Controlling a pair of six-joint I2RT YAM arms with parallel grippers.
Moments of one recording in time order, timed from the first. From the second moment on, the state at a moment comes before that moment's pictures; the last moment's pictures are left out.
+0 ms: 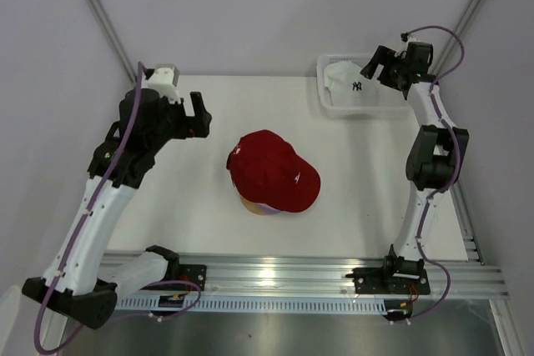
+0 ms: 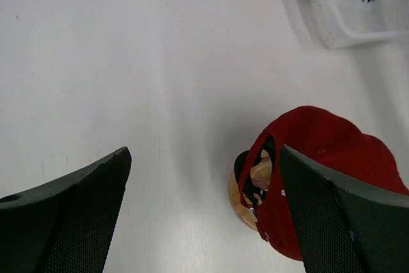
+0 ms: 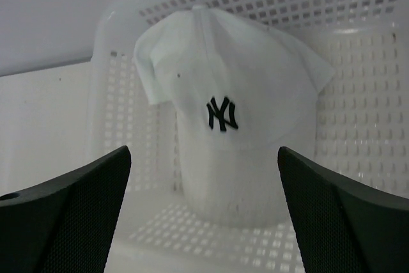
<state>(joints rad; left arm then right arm) -0.34 1.02 1.35 -0.70 -0.10 -0.19 -0.10 2.14 1.89 -0.27 -0.34 0.31</state>
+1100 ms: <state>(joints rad) -0.30 1.26 1.43 -0.73 -0.07 -0.17 0.02 2.50 2.23 -0.31 -0.13 -0.15</state>
